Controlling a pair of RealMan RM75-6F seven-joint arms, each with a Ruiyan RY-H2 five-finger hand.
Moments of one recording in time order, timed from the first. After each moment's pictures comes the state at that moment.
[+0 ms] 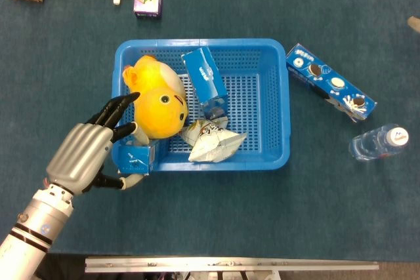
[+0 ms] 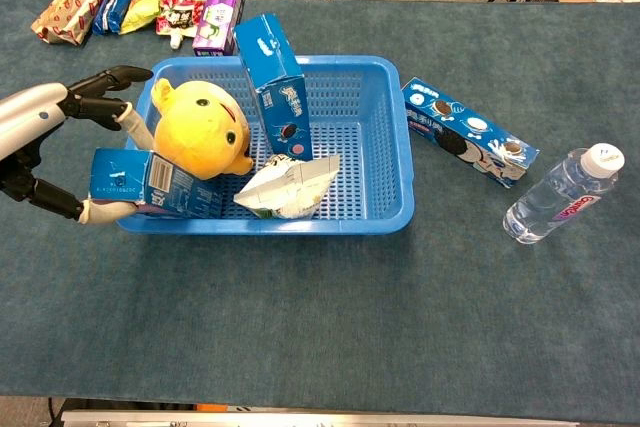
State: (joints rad) left arm -0.32 -1.09 0.03 -2.22 1.43 1.16 0.18; right arm 0.58 -1.10 0.25 -1.51 -1.28 1.13 -0.11
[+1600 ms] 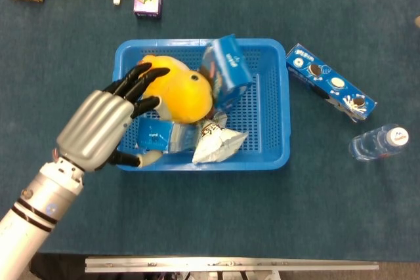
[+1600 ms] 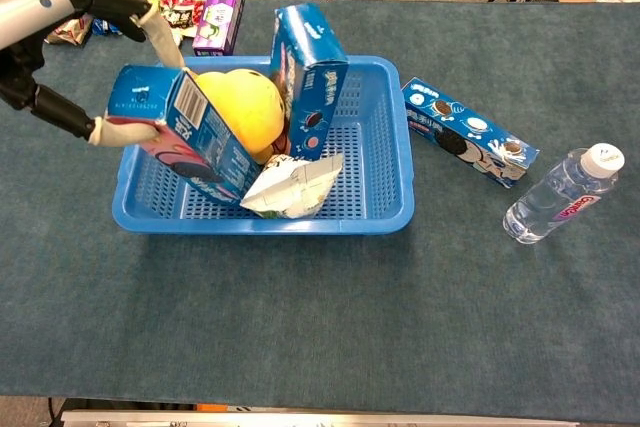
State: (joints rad) left arm -0.47 -0.96 -0.12 -2.36 1.37 1.10 0.21; right arm 0.56 -1.09 0.26 -1.51 -1.27 1.14 -0.09
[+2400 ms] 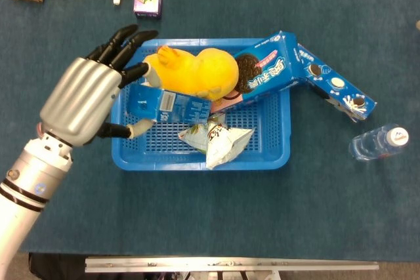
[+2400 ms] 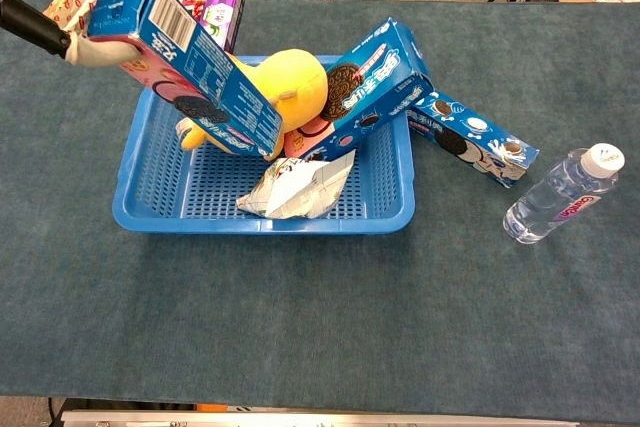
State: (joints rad) left arm -0.52 -0.89 -0.20 -2.34 1.29 1.16 0.24; right arm 0.56 -1.11 0.25 -1.49 -1.26 1.12 -0.08
